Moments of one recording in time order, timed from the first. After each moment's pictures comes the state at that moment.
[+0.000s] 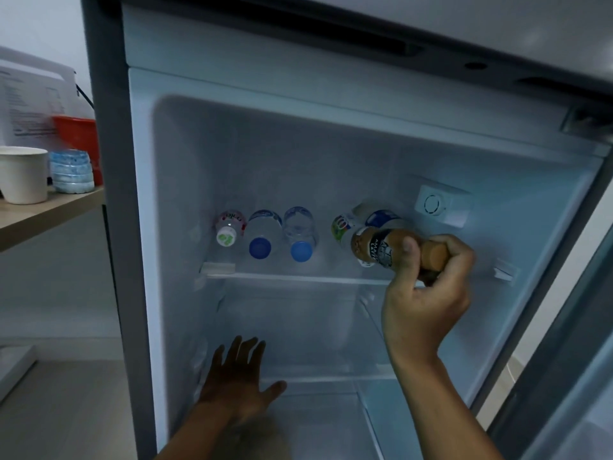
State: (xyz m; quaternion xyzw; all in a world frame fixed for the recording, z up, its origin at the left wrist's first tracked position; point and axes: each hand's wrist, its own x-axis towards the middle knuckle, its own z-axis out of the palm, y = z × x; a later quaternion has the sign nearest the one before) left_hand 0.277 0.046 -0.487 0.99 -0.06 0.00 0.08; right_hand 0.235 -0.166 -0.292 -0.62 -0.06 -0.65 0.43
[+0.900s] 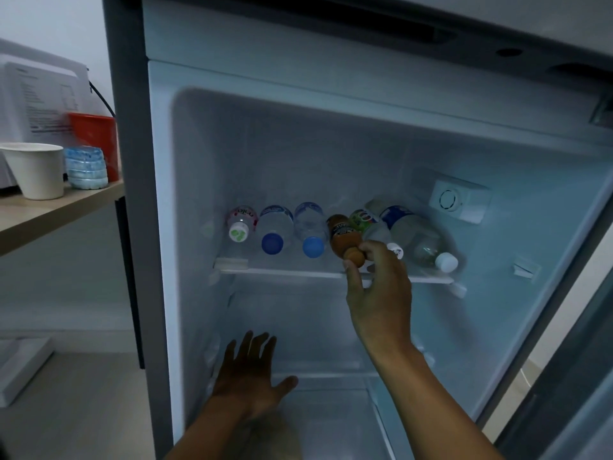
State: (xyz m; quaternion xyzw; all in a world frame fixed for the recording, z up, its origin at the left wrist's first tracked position) left_hand 0.275 0.047 -0.487 0.99 -0.06 0.00 0.09; right_hand 0.270 -0.142 -0.330 -0.81 -0.11 -0.43 0.38
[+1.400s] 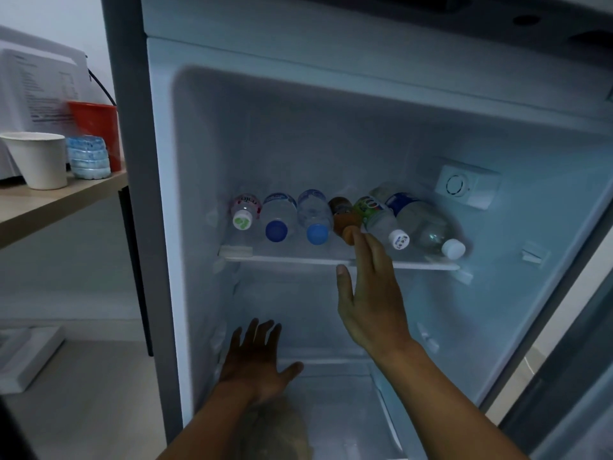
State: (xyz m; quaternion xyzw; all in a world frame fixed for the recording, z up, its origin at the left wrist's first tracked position) left_hand 0.273 0.046 -0.489 0.99 -0.05 0.00 0.09; right_hand 0.267 -0.141 -0.348 -0.87 -0.17 -0.37 0.28
